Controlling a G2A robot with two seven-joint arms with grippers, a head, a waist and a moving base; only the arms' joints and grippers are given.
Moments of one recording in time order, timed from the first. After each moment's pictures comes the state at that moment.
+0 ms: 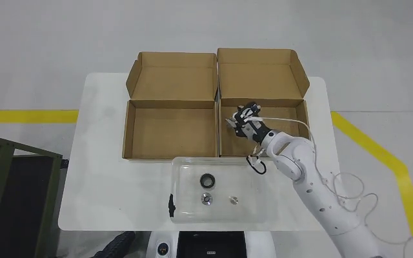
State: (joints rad) left arm -0.01 -0.37 -0.75 -1.25 2.03 -0.40 0.22; right arm -1.05 -1.15 1.05 -1.59 -1.18 -0.30 0.34
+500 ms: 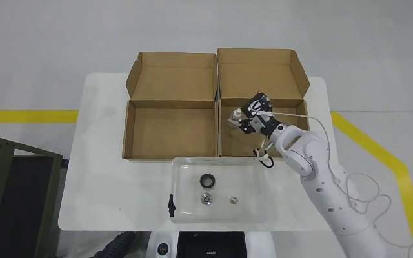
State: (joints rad) left arm -0.01 -0.37 -0.75 -1.25 2.03 -0.40 0.22; right arm -1.07 -1.13 1.16 -1.74 -1.21 -0.35 0.43
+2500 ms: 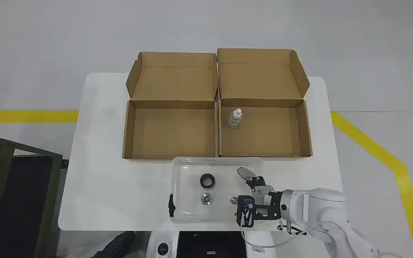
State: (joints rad) left arm -0.01 -0.37 -0.75 -1.25 2.03 -0.40 0.22; right arm -1.61 -1.01 1.30 -2.19 -1.57 -0.97 0.42
